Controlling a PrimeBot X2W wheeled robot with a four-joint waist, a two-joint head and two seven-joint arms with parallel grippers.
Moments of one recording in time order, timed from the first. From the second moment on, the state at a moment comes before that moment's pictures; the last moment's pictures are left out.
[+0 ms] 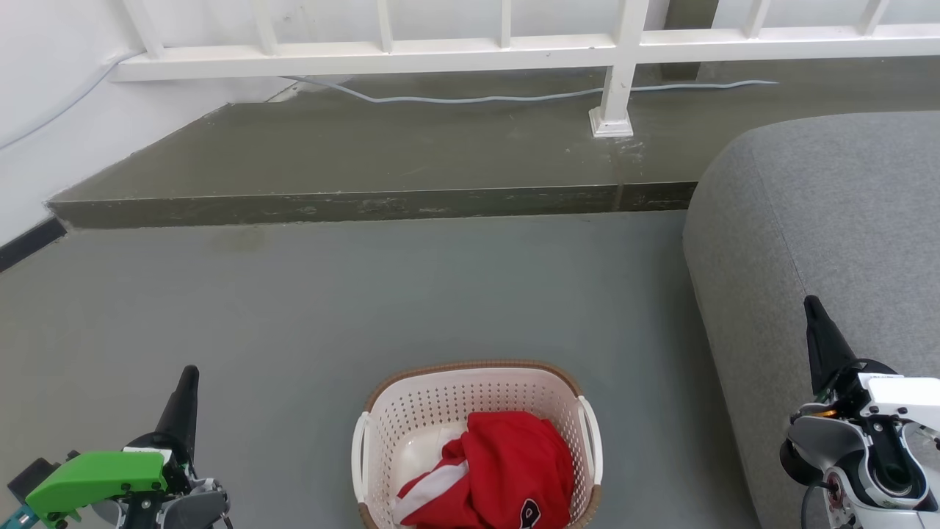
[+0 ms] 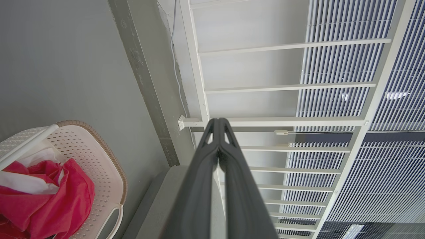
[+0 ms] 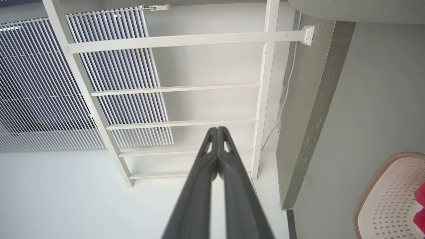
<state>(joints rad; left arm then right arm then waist) -0.04 0.10 -0.01 0.28 -1.68 -0.12 0.04 -0.05 -0.10 -0.05 0.28 1.68 0.11 0.04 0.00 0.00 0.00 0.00</state>
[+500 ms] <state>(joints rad) -0.04 0.09 0.00 0.28 -1.68 -0.12 0.04 -0.05 -0.10 -0.05 0.28 1.68 0.11 0.04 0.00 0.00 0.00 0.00</state>
